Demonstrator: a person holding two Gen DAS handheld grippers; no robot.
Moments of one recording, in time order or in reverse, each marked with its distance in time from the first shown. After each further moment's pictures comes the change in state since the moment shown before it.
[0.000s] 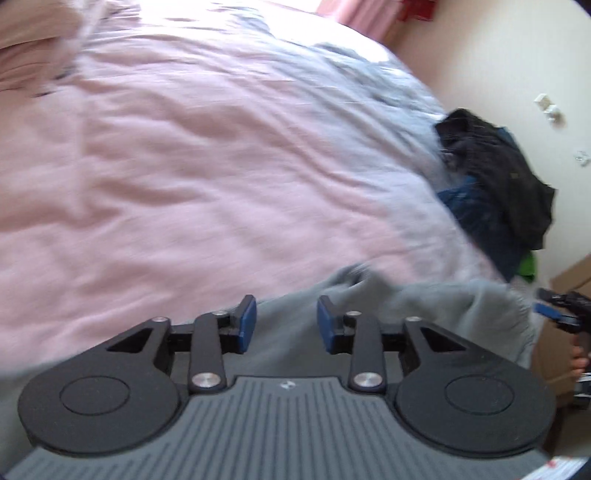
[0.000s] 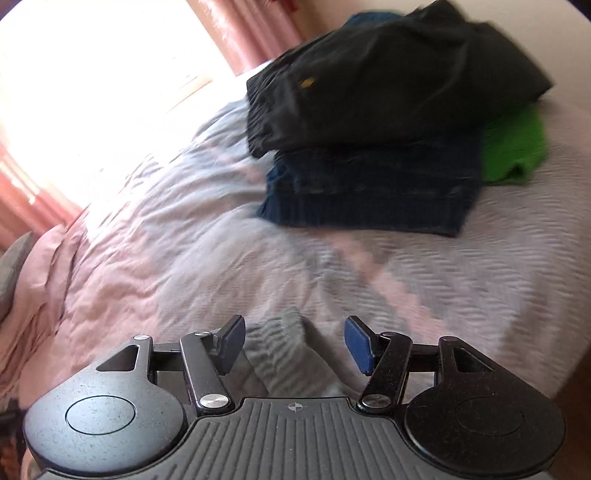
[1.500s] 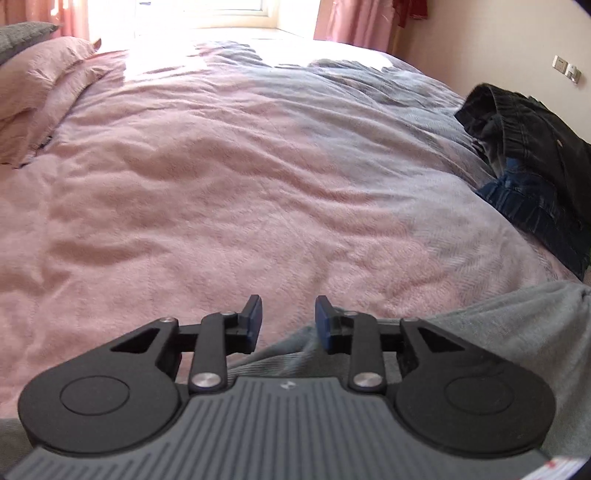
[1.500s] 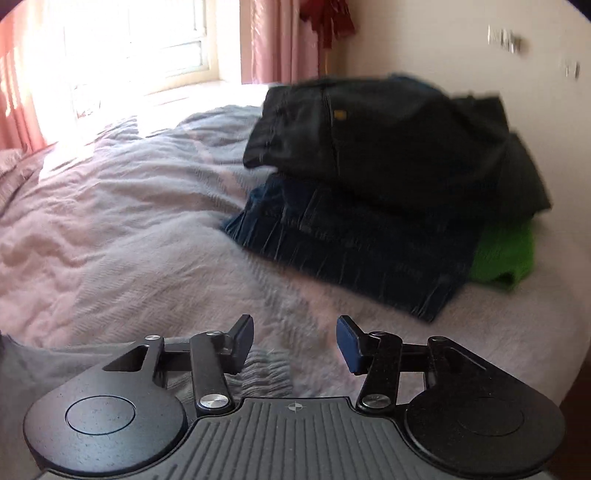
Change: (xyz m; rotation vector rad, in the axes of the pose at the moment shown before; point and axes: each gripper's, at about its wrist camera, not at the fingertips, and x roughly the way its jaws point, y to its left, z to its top) left arm 0.076 -0.055 -0.016 0.143 -0.181 0.270; right arm 0.024 0.046 -0.021 -0.401 -0.190 -0.302
